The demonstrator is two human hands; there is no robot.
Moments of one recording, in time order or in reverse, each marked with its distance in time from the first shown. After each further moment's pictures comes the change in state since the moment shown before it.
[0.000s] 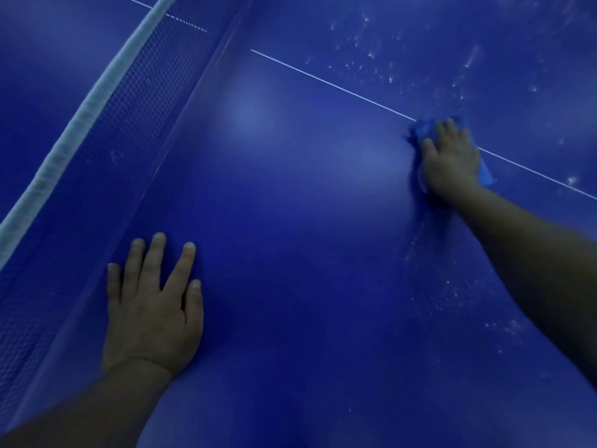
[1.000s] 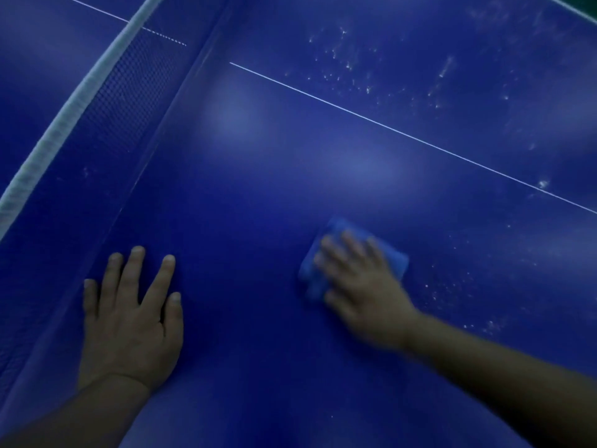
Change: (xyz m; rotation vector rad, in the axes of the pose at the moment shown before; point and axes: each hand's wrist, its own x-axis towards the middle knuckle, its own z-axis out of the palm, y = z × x) left_hand 0.002 -0.001 0.000 0.003 -0.044 -0.024; right_hand -0.207 -0.041 0.029 -0.069 -0.151 -0.741
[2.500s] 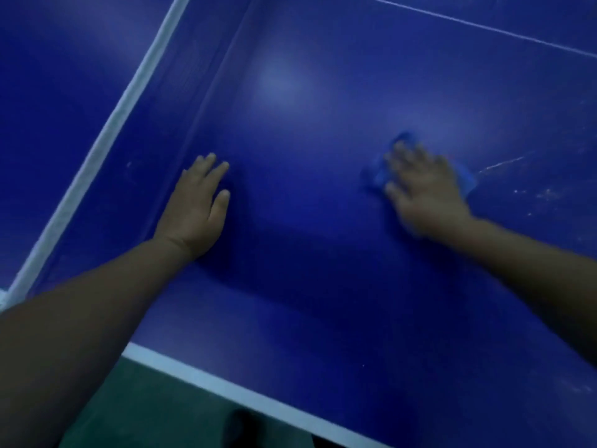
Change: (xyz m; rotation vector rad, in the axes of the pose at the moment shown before) left_hand -0.078 -0.051 -0.019 -0.202 -0.023 0.213; right_hand -0.067 -0.028 0.022 0.046 0.113 0.236
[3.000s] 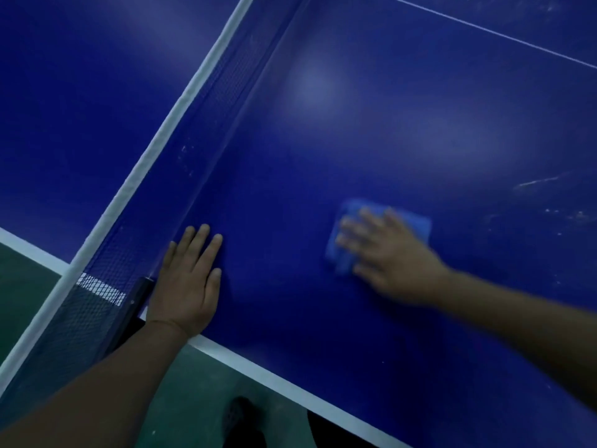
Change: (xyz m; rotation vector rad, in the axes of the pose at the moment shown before) left_hand -0.148 -0.046 0.016 0.205 0.004 -0.096; right_hand -0.054 -0.097 0.018 -0.037 -0.101 -0.620
